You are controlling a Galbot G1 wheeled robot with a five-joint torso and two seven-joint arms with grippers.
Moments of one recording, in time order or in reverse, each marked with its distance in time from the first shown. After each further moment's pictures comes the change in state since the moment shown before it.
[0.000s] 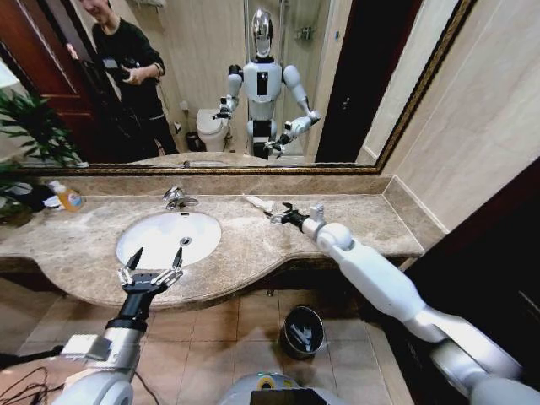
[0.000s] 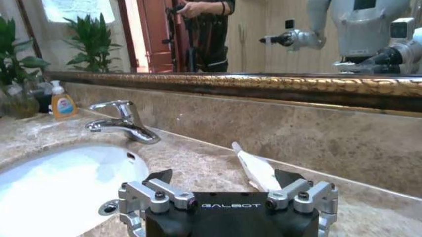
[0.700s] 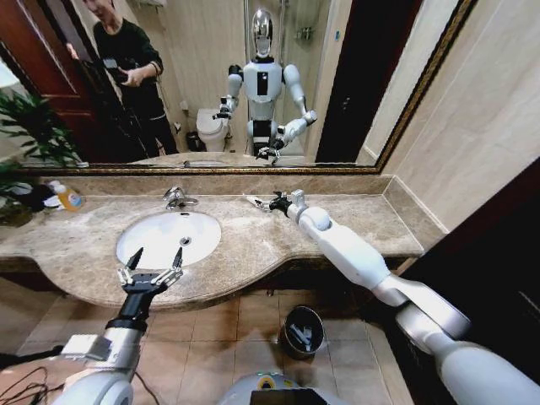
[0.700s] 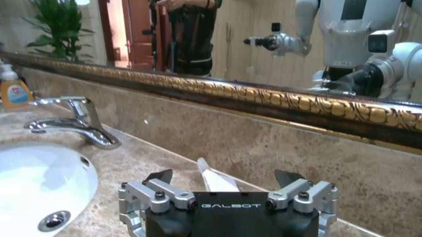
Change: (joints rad) left arm 0.000 0.000 0.000 0.000 0.000 0.000 0.000; right arm 0.193 0.098 -0.077 -0.279 -0.054 0.032 -0.025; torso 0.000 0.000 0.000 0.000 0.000
